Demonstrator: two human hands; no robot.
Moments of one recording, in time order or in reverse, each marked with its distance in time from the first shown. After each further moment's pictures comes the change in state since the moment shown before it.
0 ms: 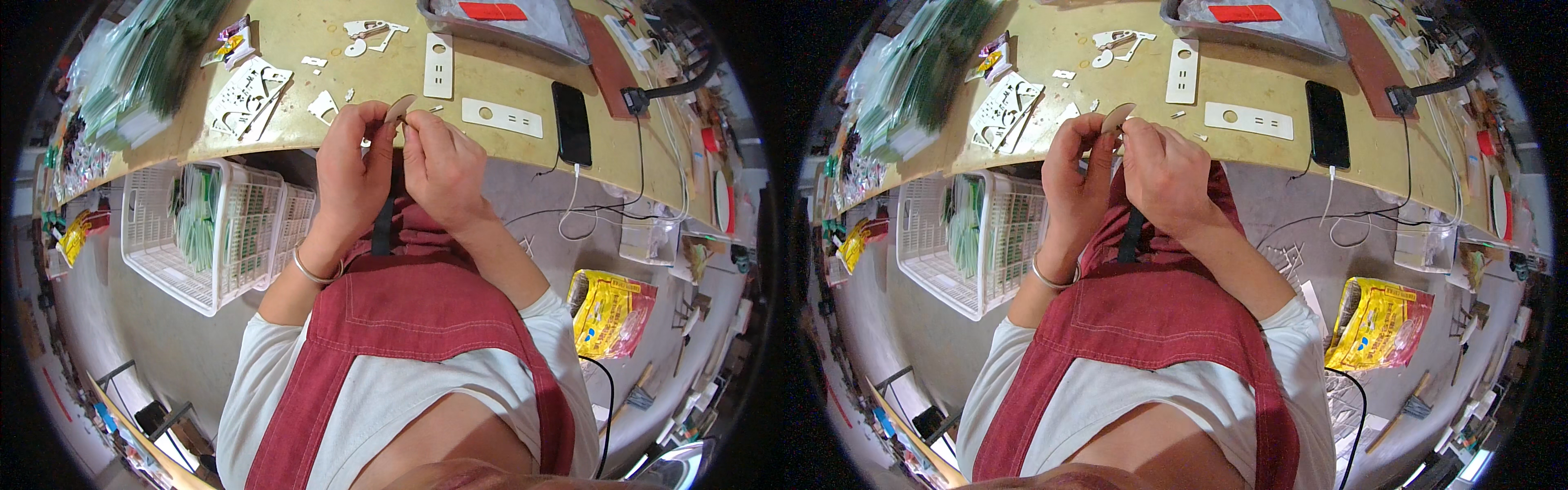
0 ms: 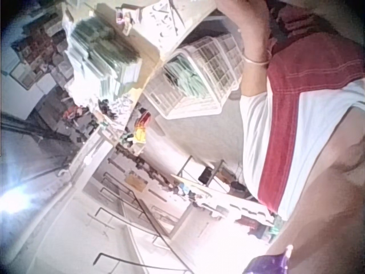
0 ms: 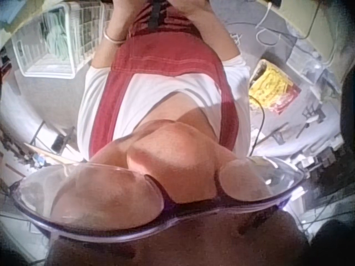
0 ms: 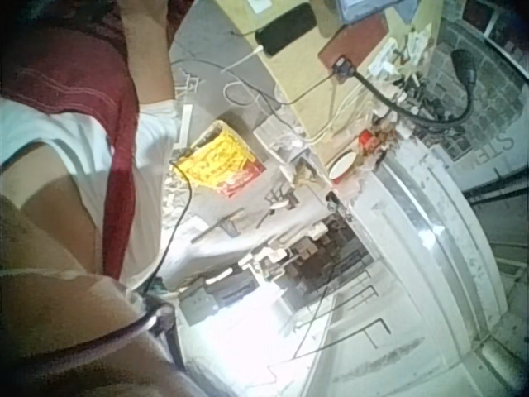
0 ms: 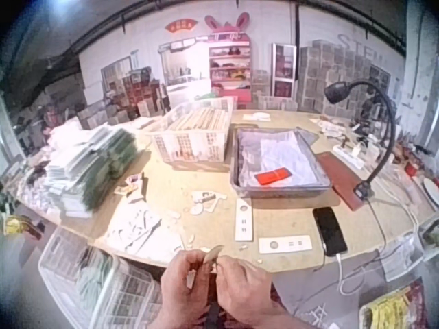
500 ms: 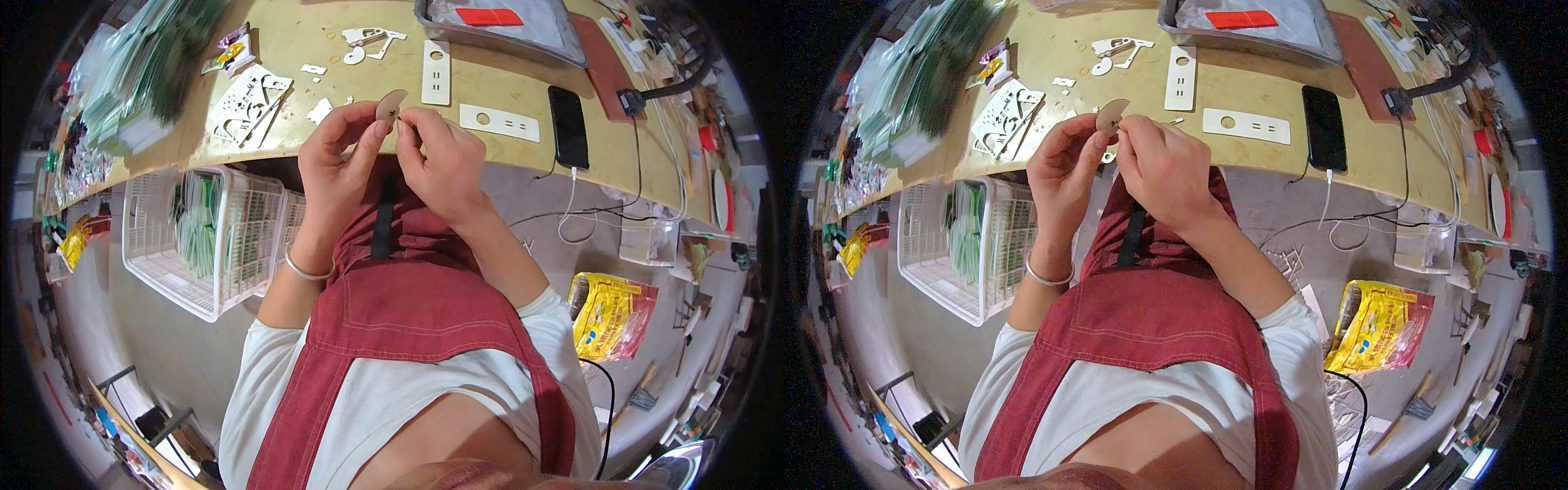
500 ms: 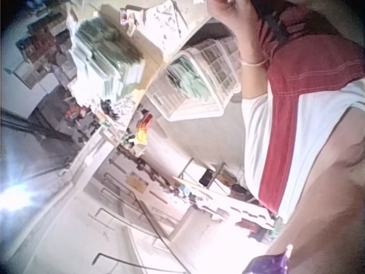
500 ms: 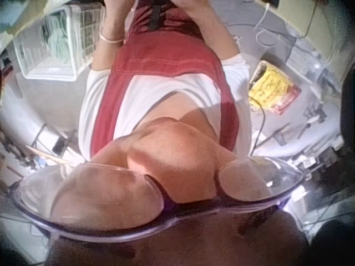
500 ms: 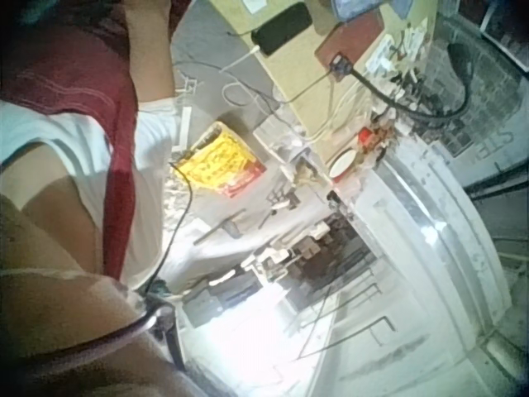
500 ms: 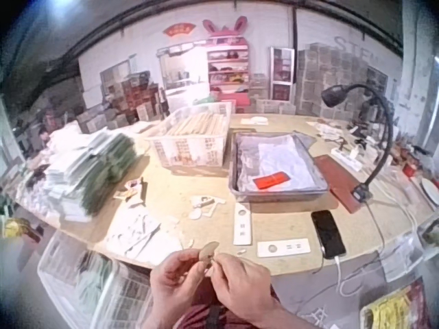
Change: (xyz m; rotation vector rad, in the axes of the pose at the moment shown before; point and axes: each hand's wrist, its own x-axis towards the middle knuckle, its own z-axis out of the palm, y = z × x) left_hand 0.004 -0.016 -0.005 -0.491 -0.003 -0.244; right_hand 0.011 0.002 -0.001 0.072 -0.027 0.087
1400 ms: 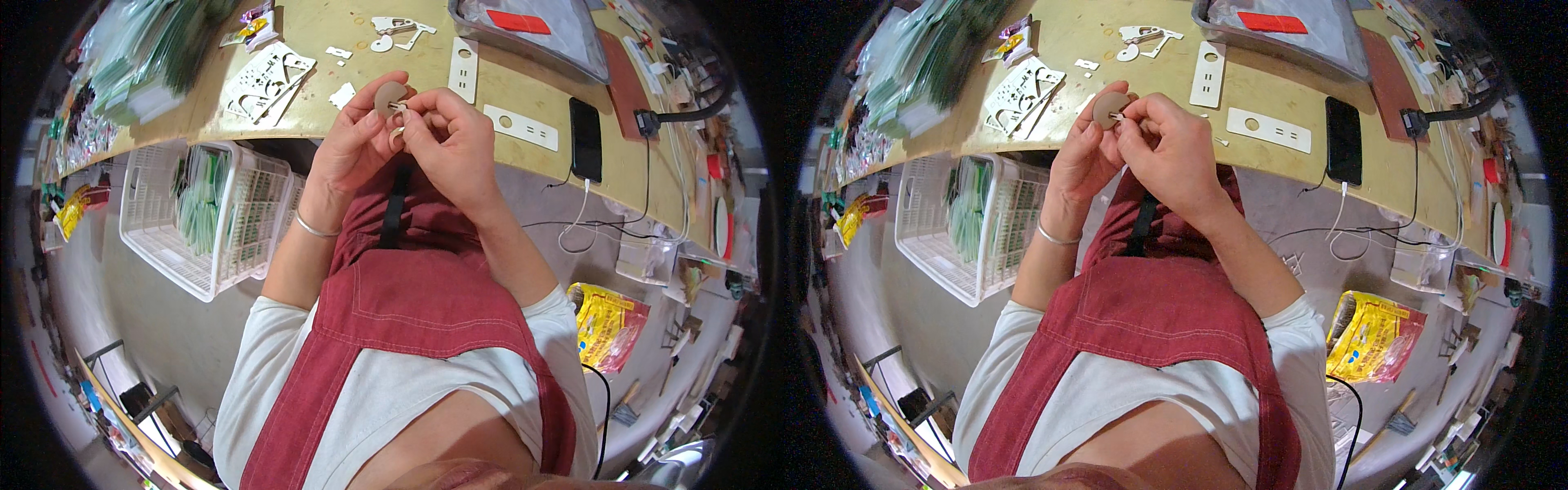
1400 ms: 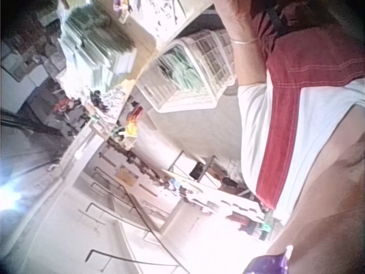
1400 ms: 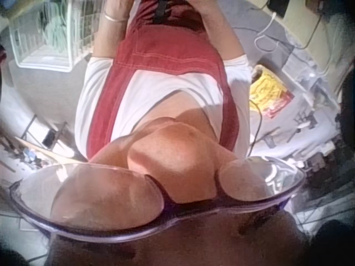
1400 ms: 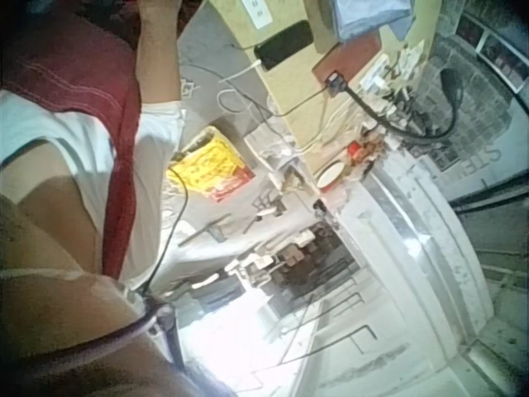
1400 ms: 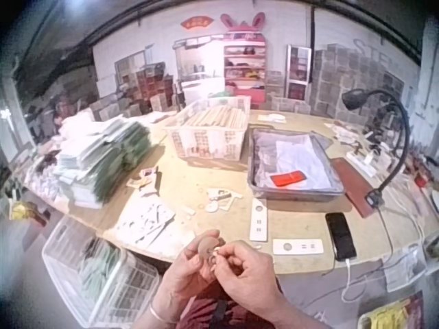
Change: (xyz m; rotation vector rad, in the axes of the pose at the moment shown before) left_hand 0.015 -0.038 -0.031 -1.030 -0.283 -0.410; right_hand 0.014 -0.015 0.012 0.697 -0.217 0.492
